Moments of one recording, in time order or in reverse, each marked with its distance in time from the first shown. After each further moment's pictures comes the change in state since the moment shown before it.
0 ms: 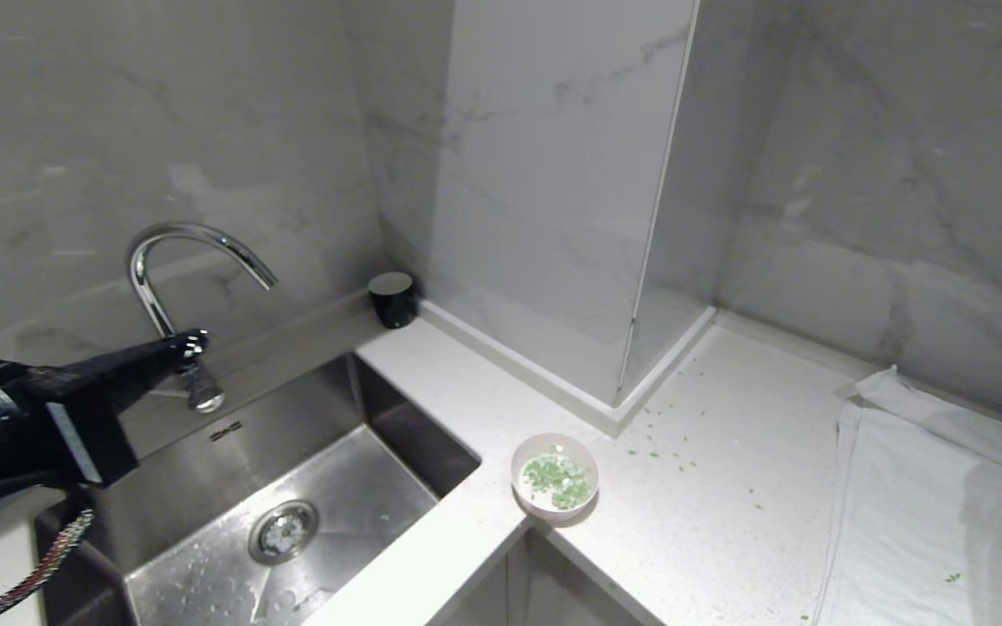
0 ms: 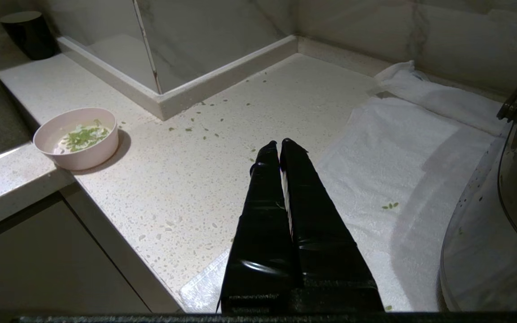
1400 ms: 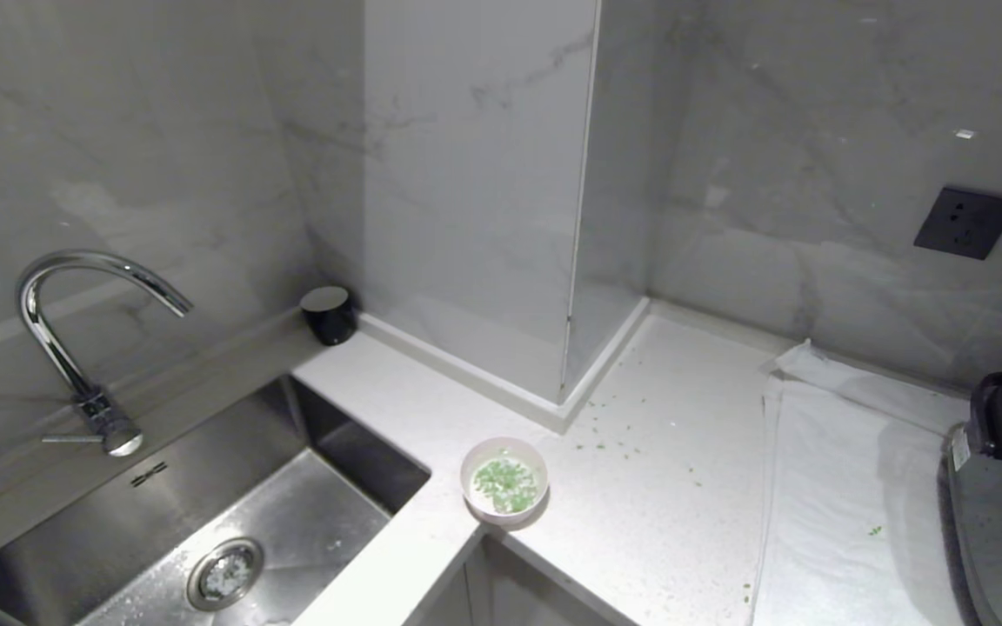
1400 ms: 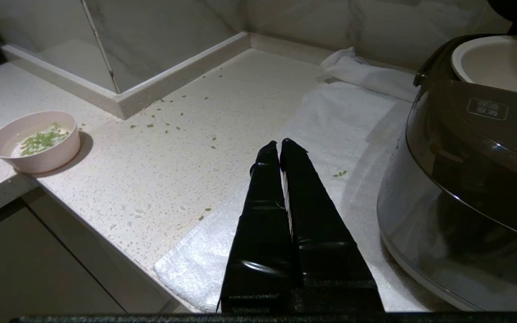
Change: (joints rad) left arm 0.417 -0.688 0.442 0.024 -0.074 0.226; right arm 0.000 0.000 0.000 0.000 0.000 0.000
